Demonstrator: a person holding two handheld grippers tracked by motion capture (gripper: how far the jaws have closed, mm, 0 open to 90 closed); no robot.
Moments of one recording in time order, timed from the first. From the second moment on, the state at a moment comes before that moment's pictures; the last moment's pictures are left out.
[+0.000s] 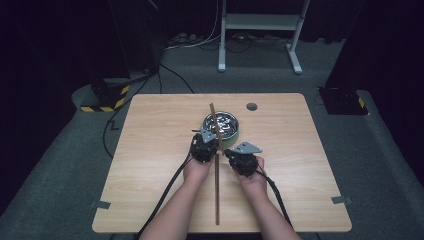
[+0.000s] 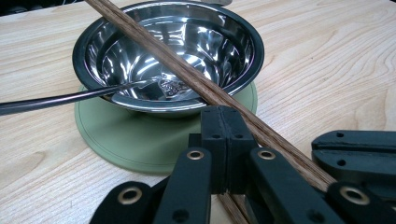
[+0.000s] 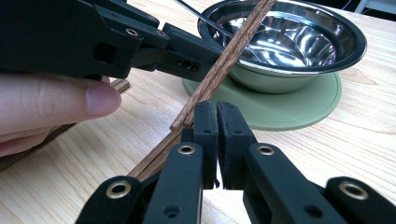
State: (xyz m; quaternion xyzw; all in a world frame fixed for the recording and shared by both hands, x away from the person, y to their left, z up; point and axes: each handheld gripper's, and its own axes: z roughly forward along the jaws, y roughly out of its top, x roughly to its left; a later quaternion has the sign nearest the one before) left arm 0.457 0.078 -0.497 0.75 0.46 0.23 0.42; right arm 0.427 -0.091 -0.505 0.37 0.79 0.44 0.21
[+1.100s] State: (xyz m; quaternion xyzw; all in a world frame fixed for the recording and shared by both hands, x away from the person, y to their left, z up) left arm 0.457 0.079 -0.495 0.76 0.45 0.23 0.41; right arm 0.422 -0.084 -0.505 0.36 0.79 0.44 0.21
